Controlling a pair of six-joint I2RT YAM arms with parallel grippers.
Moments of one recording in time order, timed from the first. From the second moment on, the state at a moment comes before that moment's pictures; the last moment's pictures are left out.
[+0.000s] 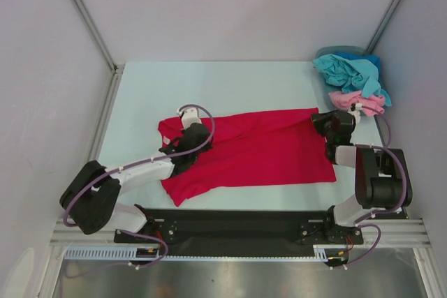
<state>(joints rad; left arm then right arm) -0.71 1.37 0.64 0.11 -0.47 -0.68 -0.05 1.56 0.53 0.67 -0.02 0.99</state>
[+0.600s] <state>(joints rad) -0.64 1.53 1.22 -0.08 -0.62 -0.49 -0.04 1.41 0.57 0.65 -0.09 0.93</state>
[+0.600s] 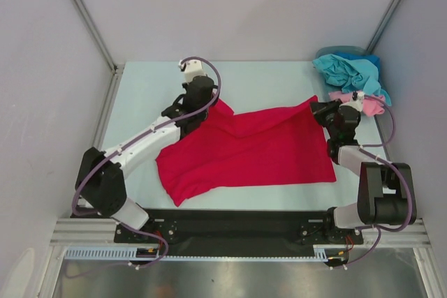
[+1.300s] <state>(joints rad) -0.45 1.77 1.44 -0.17 -0.66 -0.44 -0.02 1.73 0.84 0.80 -0.17 0.97</state>
